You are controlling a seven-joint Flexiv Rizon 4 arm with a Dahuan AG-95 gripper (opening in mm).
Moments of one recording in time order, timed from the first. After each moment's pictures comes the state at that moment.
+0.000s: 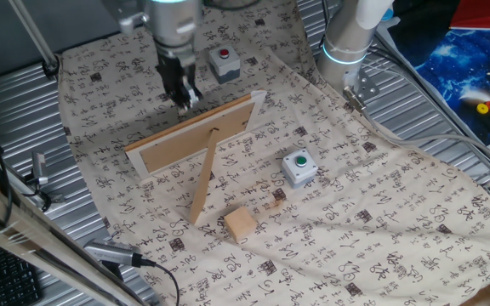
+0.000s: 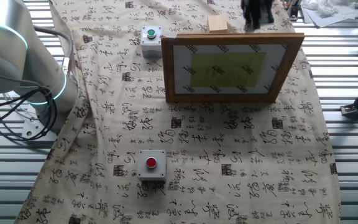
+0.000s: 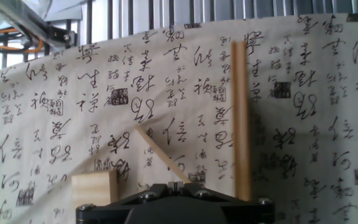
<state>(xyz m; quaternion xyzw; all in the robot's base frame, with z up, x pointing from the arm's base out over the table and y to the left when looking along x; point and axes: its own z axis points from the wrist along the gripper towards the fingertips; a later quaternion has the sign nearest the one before) 0.515 0.051 0.288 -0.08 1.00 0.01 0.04</state>
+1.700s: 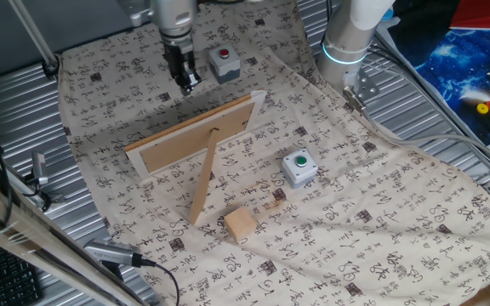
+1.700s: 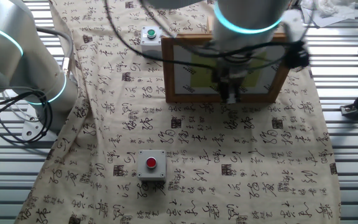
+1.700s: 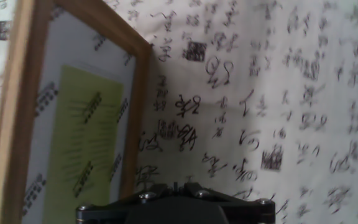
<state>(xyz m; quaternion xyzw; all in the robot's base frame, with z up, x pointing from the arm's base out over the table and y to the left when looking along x) 0.459 -0.043 0.184 -0.03 1.00 0.02 0.02</state>
